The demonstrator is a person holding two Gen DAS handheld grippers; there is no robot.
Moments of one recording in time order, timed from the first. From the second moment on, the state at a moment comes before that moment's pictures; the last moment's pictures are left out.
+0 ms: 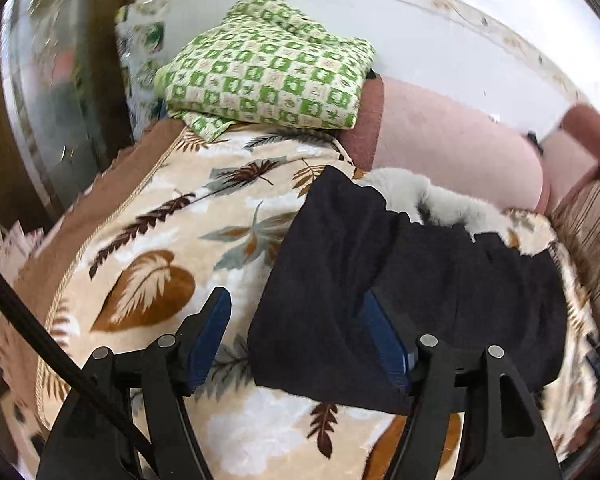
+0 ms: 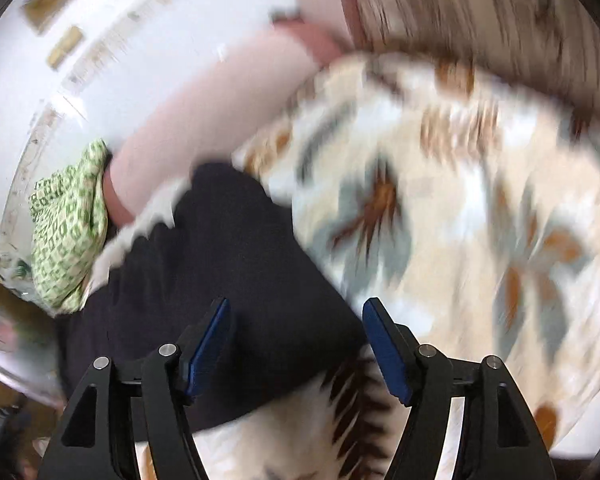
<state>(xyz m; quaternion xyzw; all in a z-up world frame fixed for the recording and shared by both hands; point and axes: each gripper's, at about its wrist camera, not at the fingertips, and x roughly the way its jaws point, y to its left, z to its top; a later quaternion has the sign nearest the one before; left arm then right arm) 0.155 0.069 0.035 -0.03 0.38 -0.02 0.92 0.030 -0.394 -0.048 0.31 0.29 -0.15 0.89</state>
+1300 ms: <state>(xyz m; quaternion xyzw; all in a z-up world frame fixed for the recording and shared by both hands) 0.323 0.097 -0.068 -0.23 0.49 0.02 0.84 0.236 -0.390 -0.081 0.22 0.36 -0.08 0.90</state>
